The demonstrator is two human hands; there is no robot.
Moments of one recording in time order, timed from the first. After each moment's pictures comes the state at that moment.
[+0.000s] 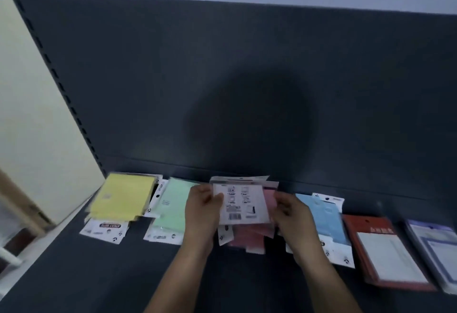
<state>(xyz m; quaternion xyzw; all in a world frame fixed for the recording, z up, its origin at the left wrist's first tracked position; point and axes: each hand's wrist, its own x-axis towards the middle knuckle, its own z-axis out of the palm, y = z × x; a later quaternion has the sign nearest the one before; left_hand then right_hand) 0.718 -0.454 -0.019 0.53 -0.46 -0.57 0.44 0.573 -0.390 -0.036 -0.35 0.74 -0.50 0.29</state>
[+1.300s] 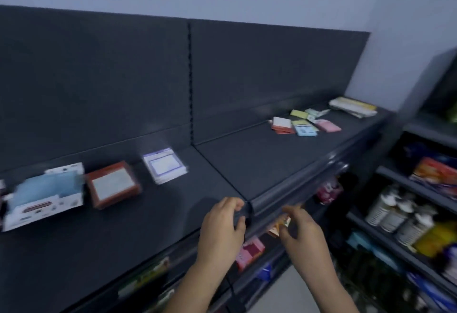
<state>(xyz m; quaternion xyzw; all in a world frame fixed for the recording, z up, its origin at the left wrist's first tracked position) 0.503 -0.042 -0.028 0.11 -0.89 -0.38 0.22 0.450 0.110 -0.025 -0.16 0.92 -0.36 -0.02</state>
